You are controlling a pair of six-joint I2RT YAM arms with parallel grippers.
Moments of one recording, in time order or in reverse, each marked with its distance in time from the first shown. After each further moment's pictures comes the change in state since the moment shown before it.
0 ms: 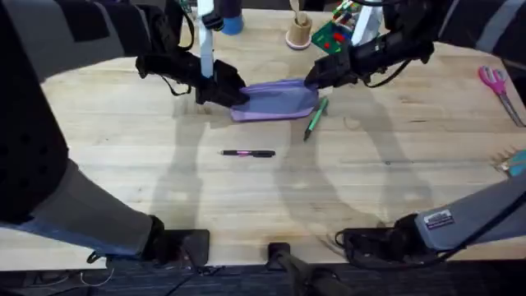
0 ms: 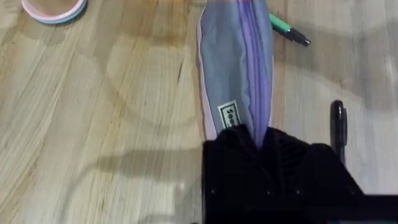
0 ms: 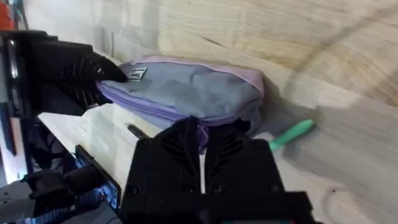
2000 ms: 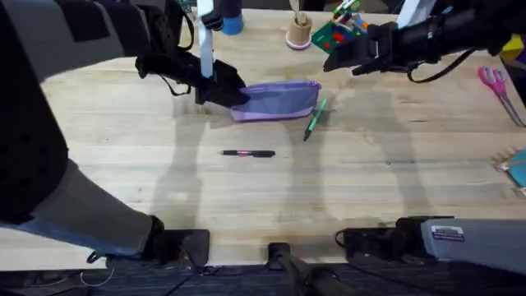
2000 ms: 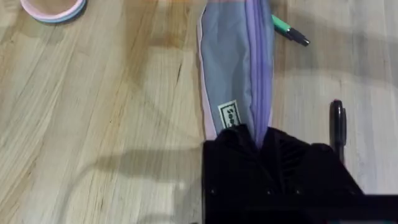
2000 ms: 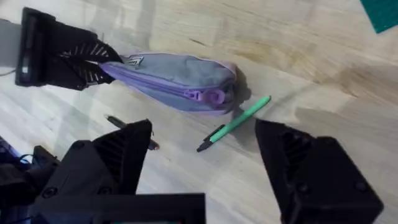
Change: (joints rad) left arm 0.001 0.000 0.000 -0.003 0.000 0.000; right arm -0.075 -0.268 0.000 -0.135 0.125 -0.138
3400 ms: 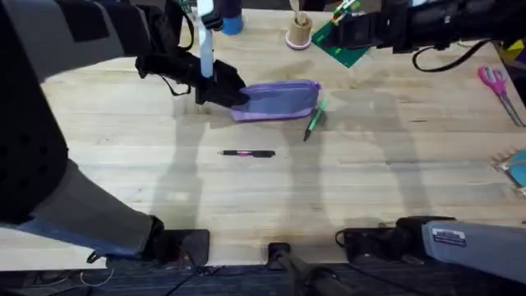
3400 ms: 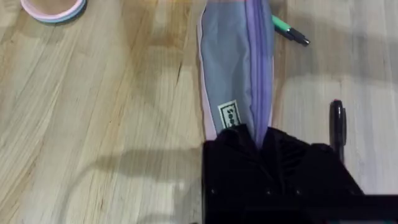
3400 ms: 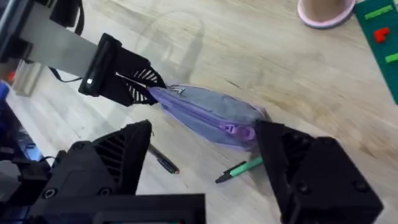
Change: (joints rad) left arm 0.000 0.000 0.000 0.000 0.000 0.000; right arm -0.005 -0.064 0.000 0.131 -0.163 -0.014
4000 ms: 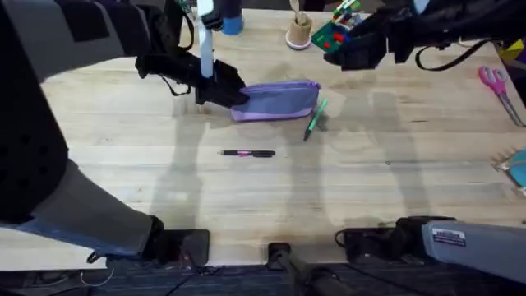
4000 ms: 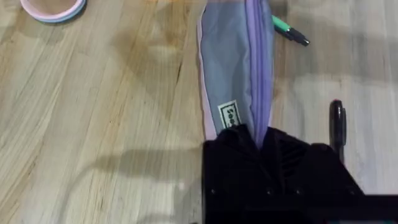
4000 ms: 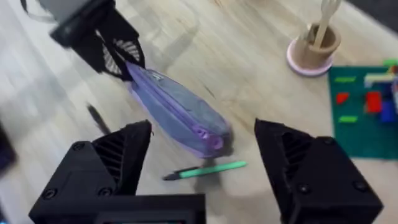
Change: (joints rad) left arm 0.000 0.000 0.000 0.000 0.000 0.000; right arm 0.000 0.000 0.000 0.004 0.004 -0.406
